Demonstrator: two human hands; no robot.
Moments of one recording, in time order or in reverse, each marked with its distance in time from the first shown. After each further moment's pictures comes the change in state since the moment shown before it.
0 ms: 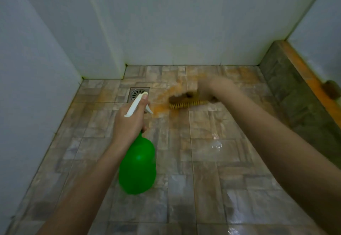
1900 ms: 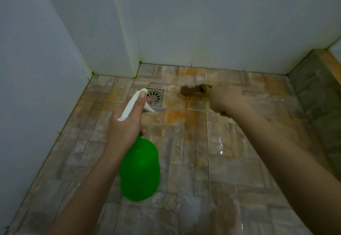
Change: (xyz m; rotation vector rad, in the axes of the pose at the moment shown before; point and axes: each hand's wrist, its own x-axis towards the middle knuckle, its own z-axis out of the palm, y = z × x) left_hand 0.041 -0.007 -0.032 -0.164 0.046 -0.088; right_hand 0.050 -0.035 0.015 0.098 0.049 0.022
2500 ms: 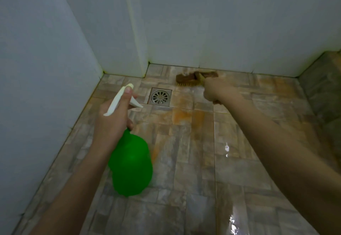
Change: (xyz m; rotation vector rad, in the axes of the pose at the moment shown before) left_hand 0.003 -0.003 -0.034 -0.039 0.169 -0.010; right_hand 0.021 -0.029 -0.001 -0.005 -0.026 -0.133
